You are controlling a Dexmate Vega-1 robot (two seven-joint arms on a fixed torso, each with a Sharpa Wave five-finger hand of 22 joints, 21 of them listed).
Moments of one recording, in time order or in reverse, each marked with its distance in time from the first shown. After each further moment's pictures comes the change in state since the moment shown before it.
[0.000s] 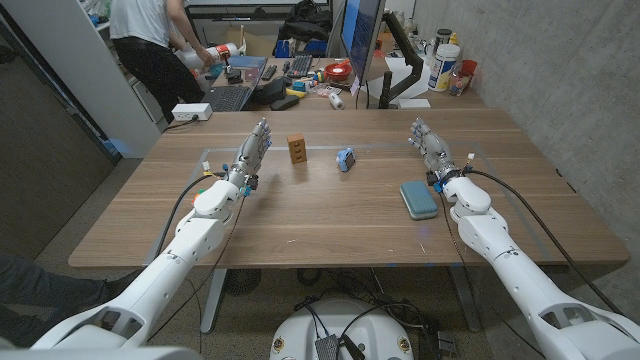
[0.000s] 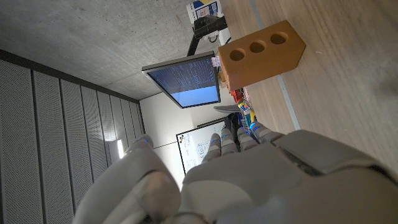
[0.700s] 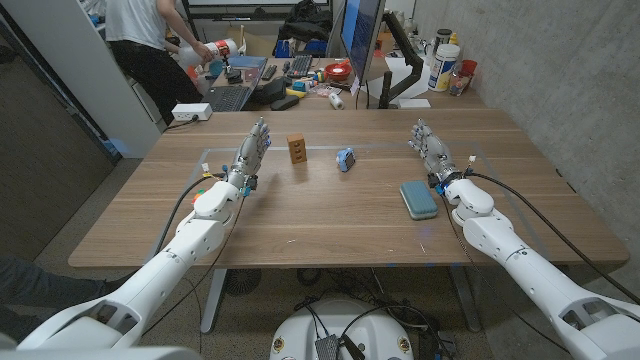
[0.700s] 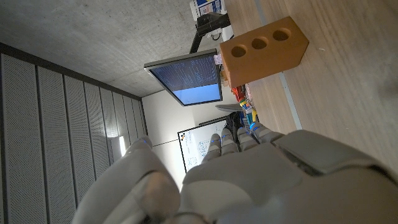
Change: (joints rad) left arm -0.026 0.056 0.080 0.030 -0.081 -0.066 0.029; left_hand -0.008 -0.008 0.000 0.000 -0.008 0.000 0.000 -0.004 0.000 0.000 0.000 0.000 0.000 0.000 0.000 0.000 0.000 0.000 0.000 0.000 0.000; right arm 0.017 -0.129 -0.149 -0.005 0.194 0.026 -0.065; right_hand -0.042 -0.016 -0.023 0.032 0.000 -0.045 0.009 -0.012 0.000 -0.073 0.013 -0.019 0.000 -0.053 0.013 0.000 0.000 -0.054 -0.004 0.006 0.000
